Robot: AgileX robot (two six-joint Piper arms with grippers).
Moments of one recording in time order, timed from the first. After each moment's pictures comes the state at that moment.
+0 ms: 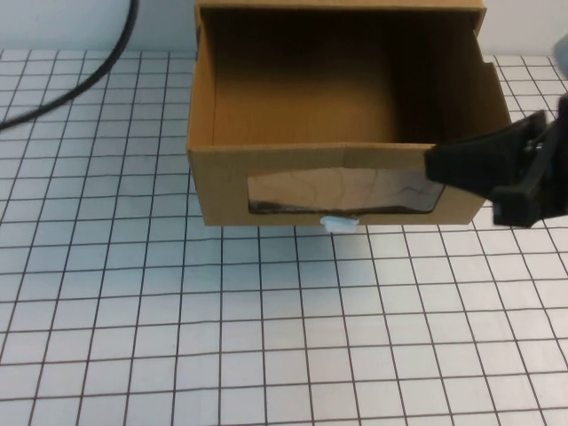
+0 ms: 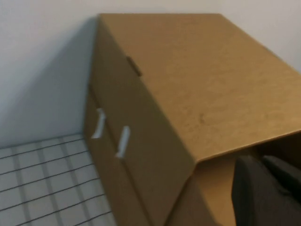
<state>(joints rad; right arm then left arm) 0.26 1.09 -1.03 0.87 0.81 -0.82 -0.09 1.29 -1.46 -0.69 0.71 0.55</state>
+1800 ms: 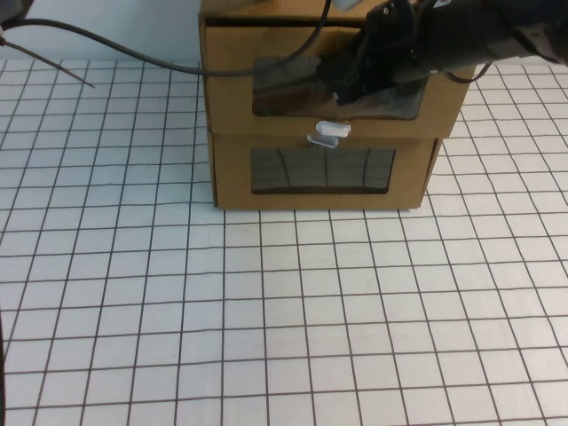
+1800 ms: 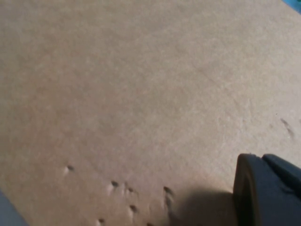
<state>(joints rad) 0.35 1.88 -1.77 0.65 0.72 -0.95 -0.28 2.19 -2.45 -0.72 1.10 0.47</state>
